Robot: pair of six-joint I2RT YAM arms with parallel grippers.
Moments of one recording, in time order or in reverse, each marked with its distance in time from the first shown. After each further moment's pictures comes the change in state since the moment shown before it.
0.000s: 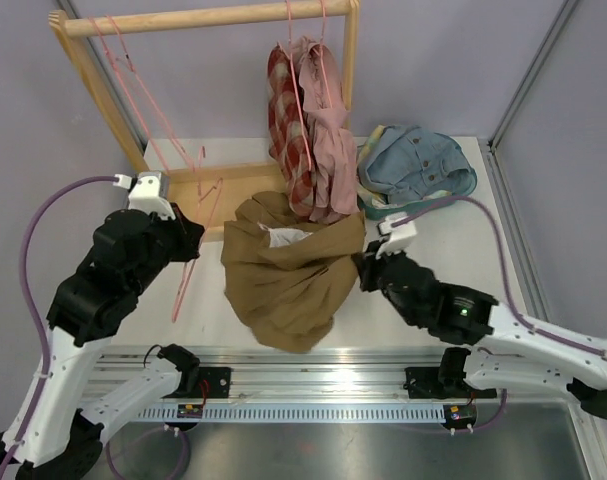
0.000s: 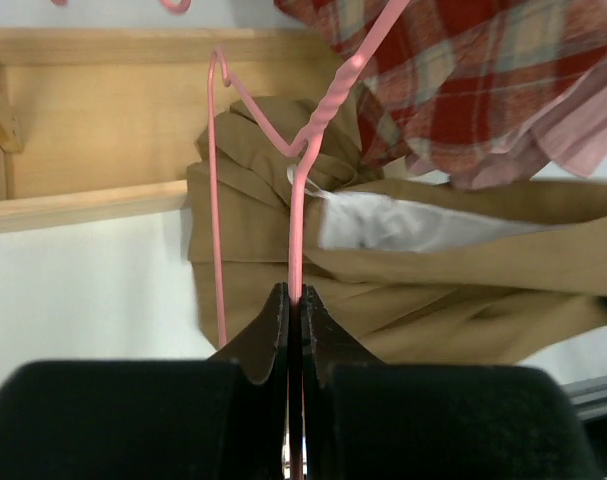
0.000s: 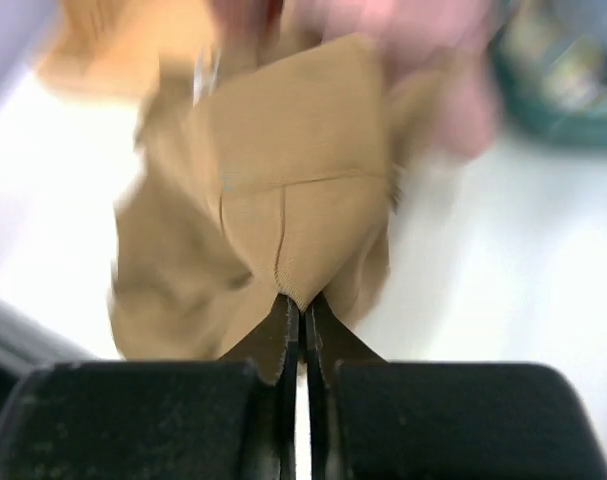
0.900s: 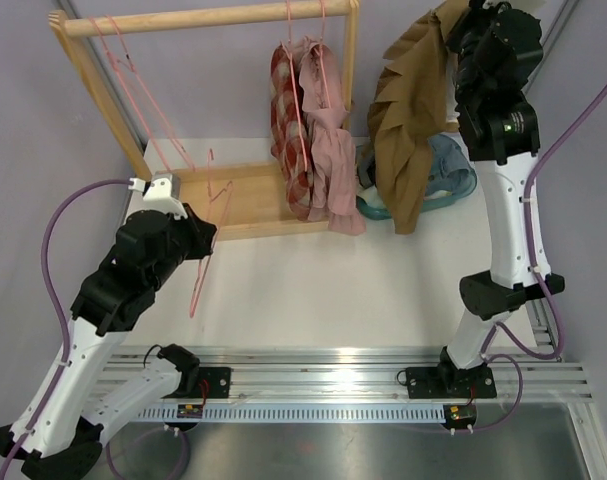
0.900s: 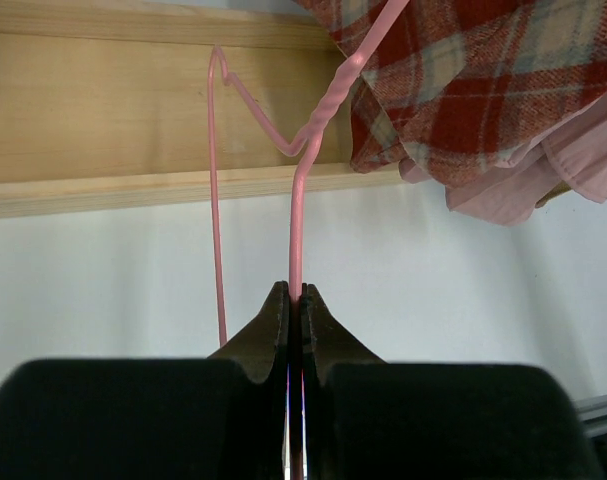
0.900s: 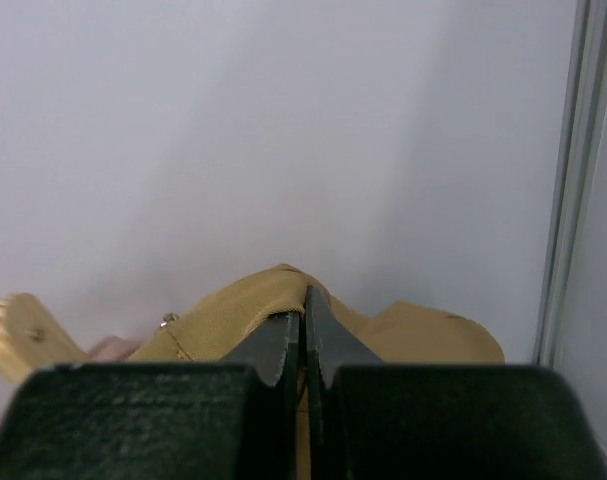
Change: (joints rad) left arm 0.000 -0.001 -0.186 0.166 -0.002 -0.079; right arm -0.853 0.885 1.759 -0.100 -0.112 -0.415
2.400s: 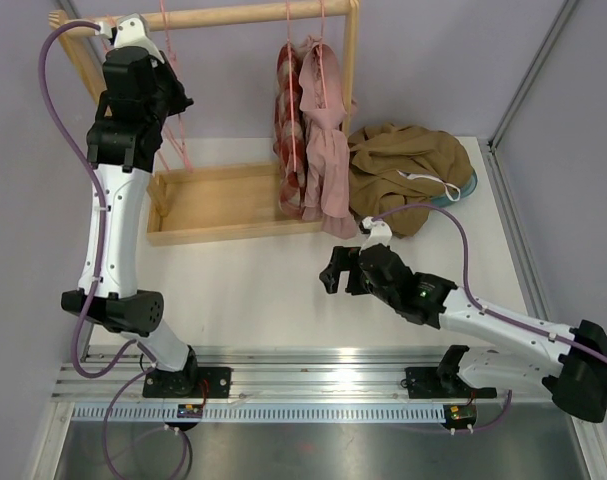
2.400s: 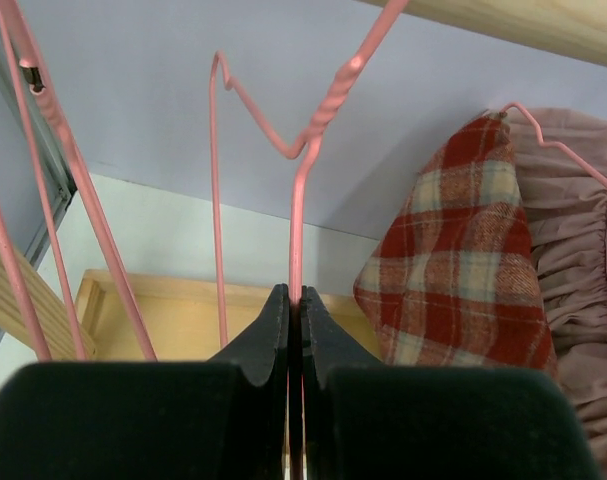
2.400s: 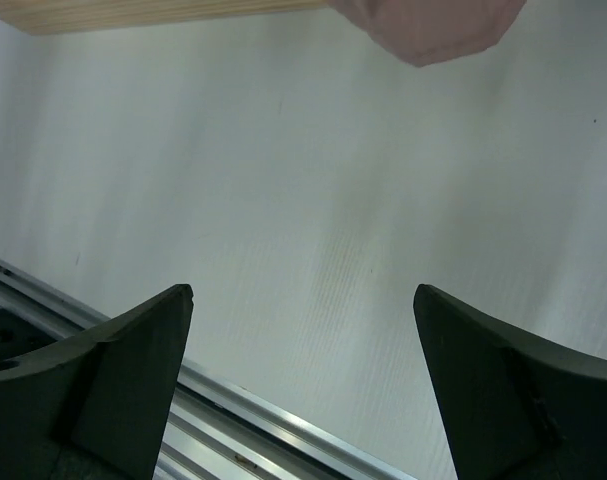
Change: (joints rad) left arm 0.354 0.867 1.045 0.024 0.023 0.140; right arm 0.625 -0.732 -1.863 0.202 -0.238 0.637
